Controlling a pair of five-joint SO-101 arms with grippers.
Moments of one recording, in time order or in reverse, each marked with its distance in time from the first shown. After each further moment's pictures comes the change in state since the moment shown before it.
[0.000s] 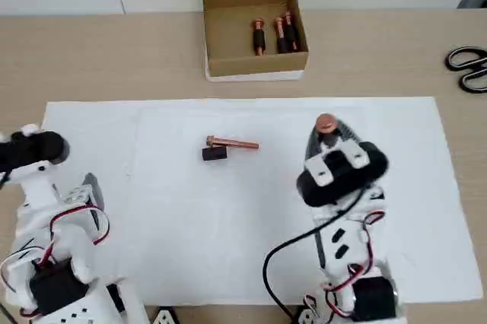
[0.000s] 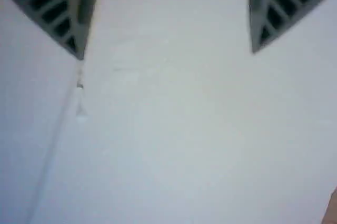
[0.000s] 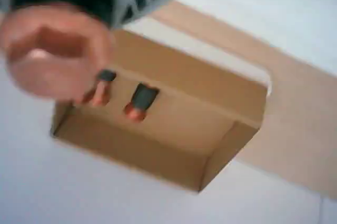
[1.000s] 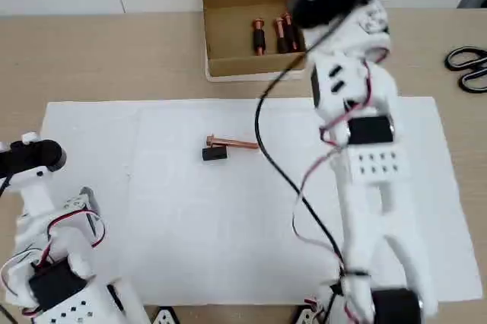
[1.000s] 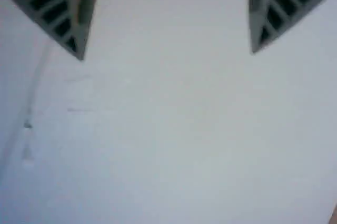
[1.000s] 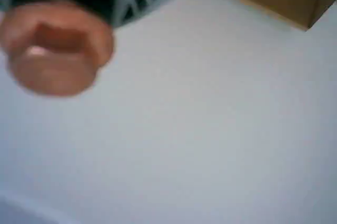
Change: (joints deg) left arm -5.0 0.0 4.8 0.1 -1.3; right arm -0.2 85.9 -61.7 -29.9 4.3
